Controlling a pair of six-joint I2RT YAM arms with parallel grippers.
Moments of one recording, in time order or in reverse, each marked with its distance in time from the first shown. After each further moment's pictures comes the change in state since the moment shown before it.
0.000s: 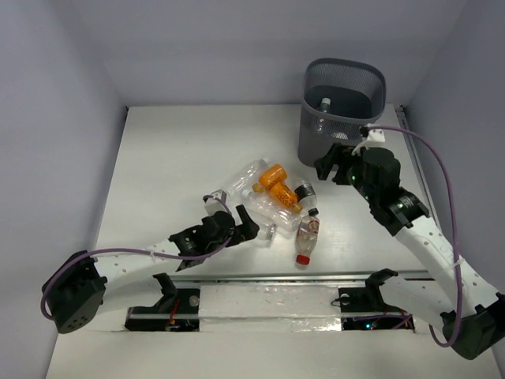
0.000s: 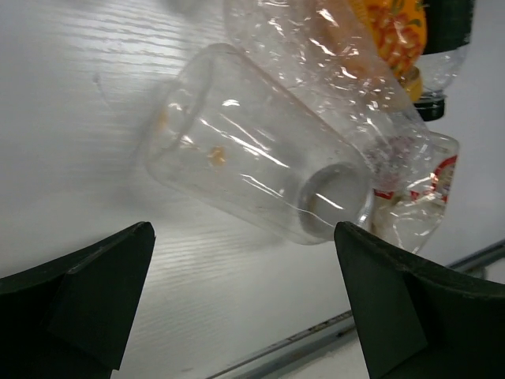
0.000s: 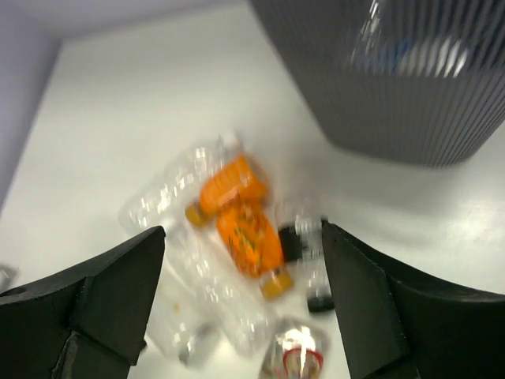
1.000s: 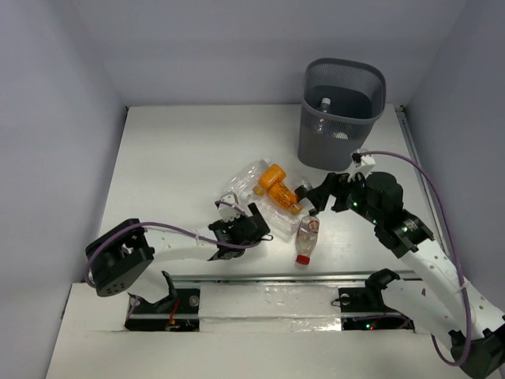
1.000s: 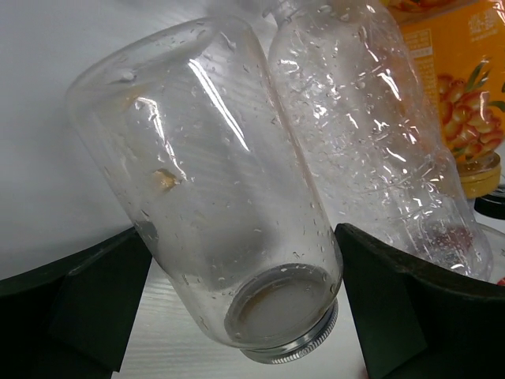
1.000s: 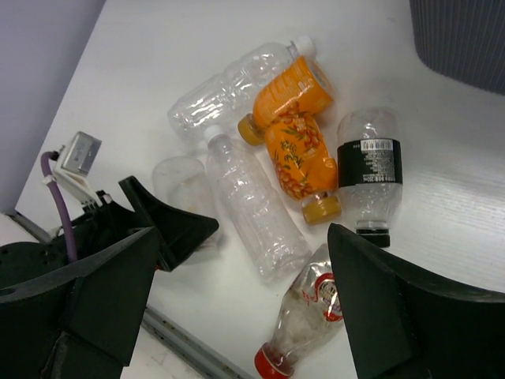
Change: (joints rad) left arm -0.170 0.378 0.244 -0.169 -0.323 -0.340; right arm 0.039 -0.190 -0.212 -0.034 -0.287 0.005
